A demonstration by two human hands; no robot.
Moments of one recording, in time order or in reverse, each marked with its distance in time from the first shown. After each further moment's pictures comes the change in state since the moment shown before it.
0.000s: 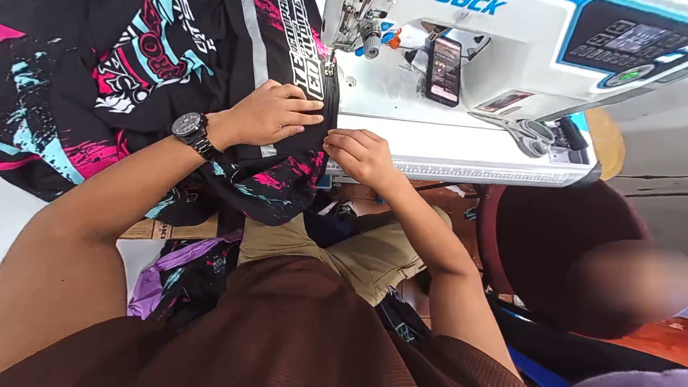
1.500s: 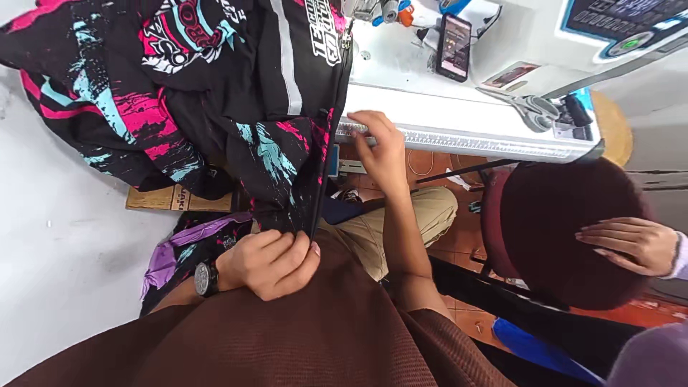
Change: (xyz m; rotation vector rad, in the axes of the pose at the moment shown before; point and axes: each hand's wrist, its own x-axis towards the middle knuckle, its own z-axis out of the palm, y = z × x) left_hand -0.120 0.294 0.009 0.280 0.545 0.042; right_hand 0.007 -0.086 -0.042 0.375 -0.033 0.682
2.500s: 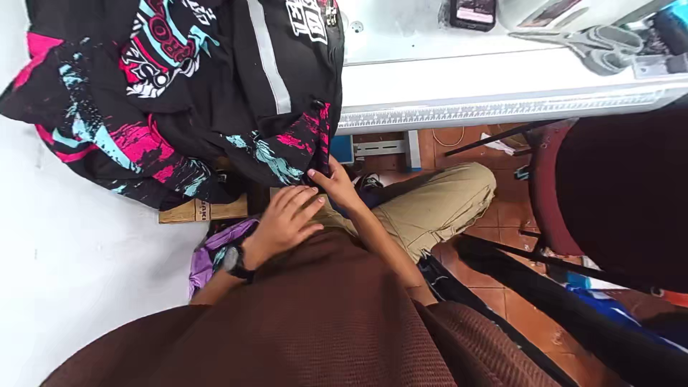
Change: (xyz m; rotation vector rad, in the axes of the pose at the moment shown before) left_hand -0.052 -0.034 0.081 -0.191 -0.246 -0.435; right_hand -0.069 0.003 0.128 0.991 -0.014 0.660
